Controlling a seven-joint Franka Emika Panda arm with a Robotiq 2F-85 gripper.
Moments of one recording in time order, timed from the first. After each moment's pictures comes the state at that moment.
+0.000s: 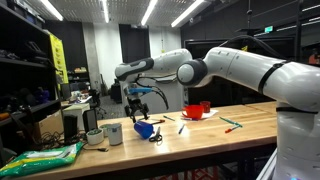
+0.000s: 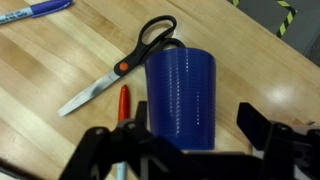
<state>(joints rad) 0.20 1.14 0.07 -0.56 0.09 1.19 0.12</state>
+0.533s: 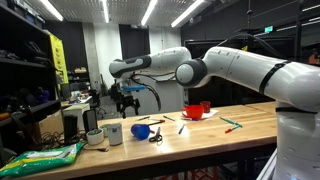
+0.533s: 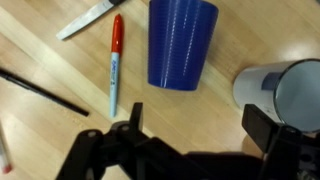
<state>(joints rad) 0.25 1.14 0.06 -0.50 0.01 1.39 0.10</state>
